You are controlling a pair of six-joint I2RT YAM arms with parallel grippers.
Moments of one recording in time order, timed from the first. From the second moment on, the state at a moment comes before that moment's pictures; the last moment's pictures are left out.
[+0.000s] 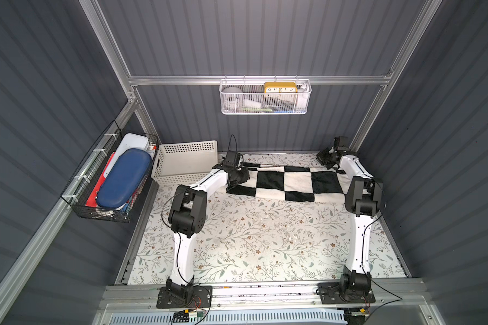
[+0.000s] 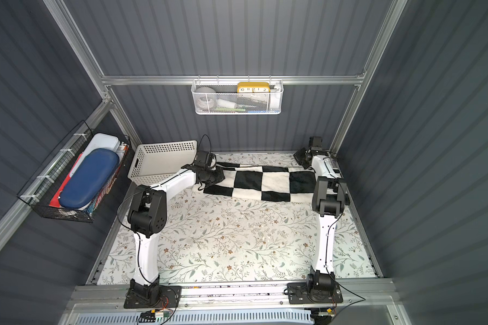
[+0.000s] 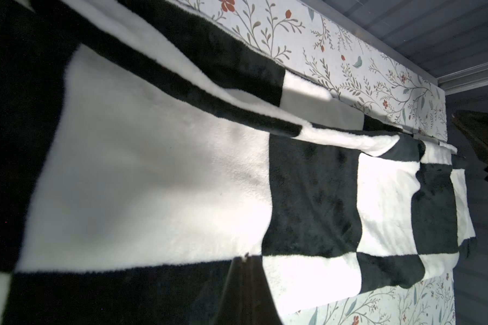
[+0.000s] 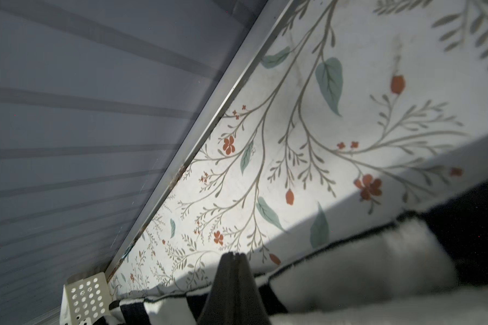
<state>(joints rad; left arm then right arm) -0.41 2.16 1.69 -0.41 0.26 -0.53 -0.13 2.41 2.06 -0.49 -0.33 0.82</state>
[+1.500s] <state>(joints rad) -0.39 2.20 1.84 -0.24 0.27 -0.50 0.06 1.95 1.46 -0.55 -0.42 0.75</state>
